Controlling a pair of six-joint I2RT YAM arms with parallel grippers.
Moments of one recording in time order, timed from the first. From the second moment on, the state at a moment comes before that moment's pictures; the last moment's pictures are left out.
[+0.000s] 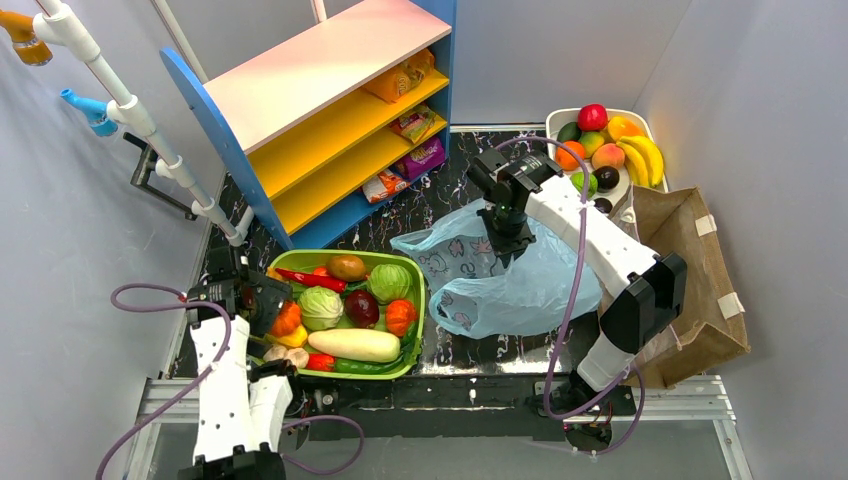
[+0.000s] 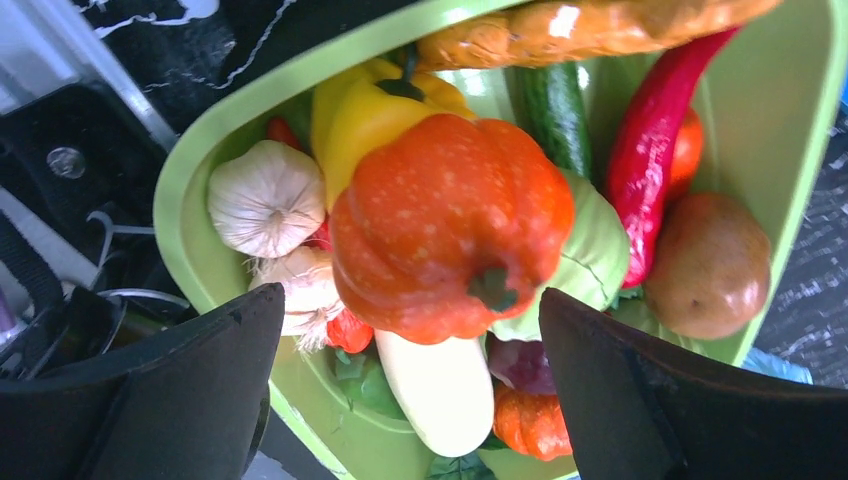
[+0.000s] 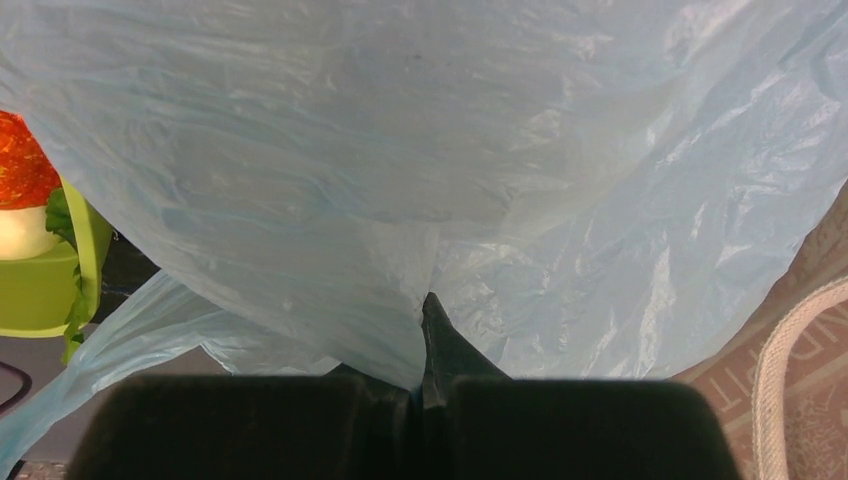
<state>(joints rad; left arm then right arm) 0.24 0.76 0.83 -1.33 -0.08 -0.96 0.67 1.66 1.68 -1.47 0.08 0.37</state>
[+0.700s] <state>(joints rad) 0.25 0.87 0.80 -1.26 -0.10 -1.04 0.67 1.59 1.59 -1.43 0.03 0.36</state>
